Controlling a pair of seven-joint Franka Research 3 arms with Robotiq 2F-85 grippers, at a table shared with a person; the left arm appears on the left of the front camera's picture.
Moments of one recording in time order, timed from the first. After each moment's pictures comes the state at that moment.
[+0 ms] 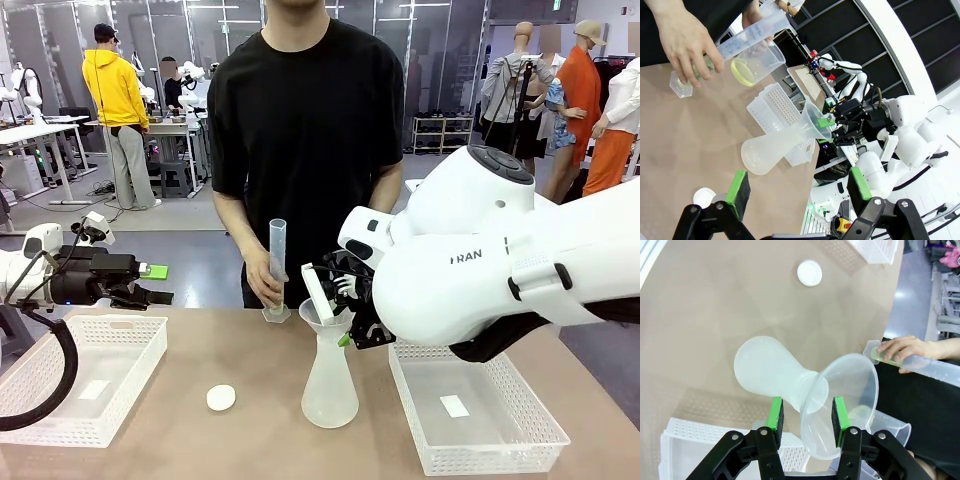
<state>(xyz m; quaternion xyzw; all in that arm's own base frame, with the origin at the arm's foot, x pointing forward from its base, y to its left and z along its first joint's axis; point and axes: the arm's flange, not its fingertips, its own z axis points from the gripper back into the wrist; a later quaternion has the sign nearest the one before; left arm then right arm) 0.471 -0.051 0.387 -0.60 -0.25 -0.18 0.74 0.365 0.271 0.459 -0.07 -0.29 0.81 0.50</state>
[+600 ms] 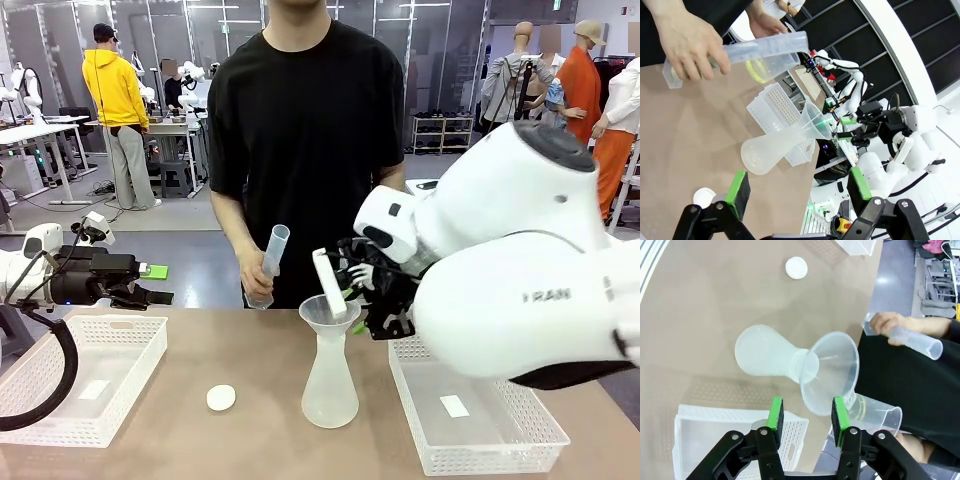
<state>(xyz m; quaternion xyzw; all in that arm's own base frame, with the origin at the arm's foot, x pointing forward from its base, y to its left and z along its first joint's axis) 0.471 -0.051 0.387 -0.60 -0.25 -0.18 0.74 0.327 0.247 0.498 -0.11 -0.32 0.79 0.52</state>
